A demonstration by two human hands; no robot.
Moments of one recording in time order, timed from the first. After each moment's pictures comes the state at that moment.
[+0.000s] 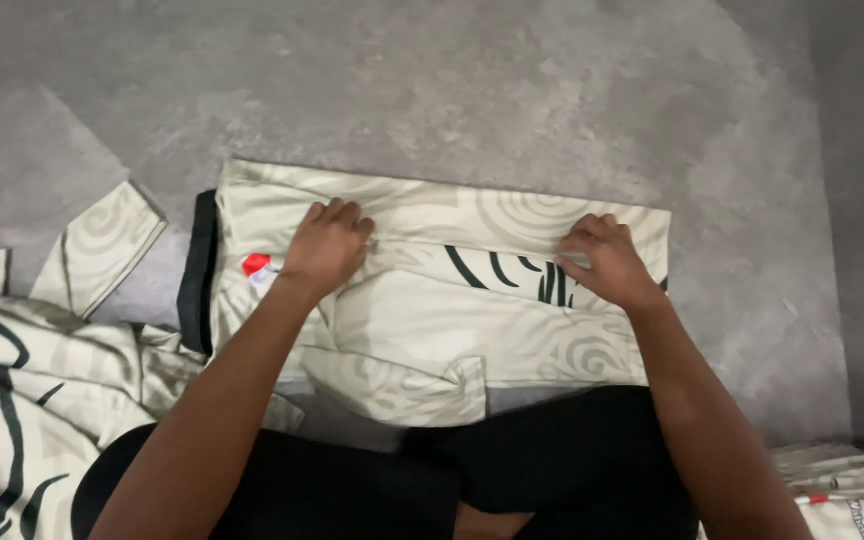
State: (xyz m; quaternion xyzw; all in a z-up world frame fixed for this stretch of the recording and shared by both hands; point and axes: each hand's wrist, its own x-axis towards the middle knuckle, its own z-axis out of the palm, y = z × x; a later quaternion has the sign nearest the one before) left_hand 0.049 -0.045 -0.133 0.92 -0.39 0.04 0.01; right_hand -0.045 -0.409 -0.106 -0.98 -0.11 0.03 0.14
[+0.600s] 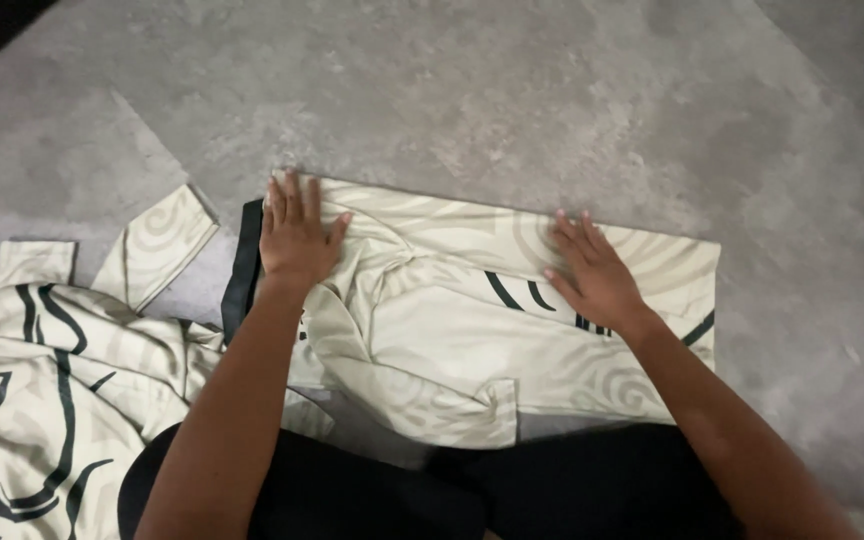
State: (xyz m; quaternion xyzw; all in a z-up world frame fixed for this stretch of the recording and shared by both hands) left_hand 0.056 0.001 -0.112 0.99 -0.05 -0.12 0.02; right_hand -0.026 -0.343 -0.089 -0.97 -0.17 0.04 0.16
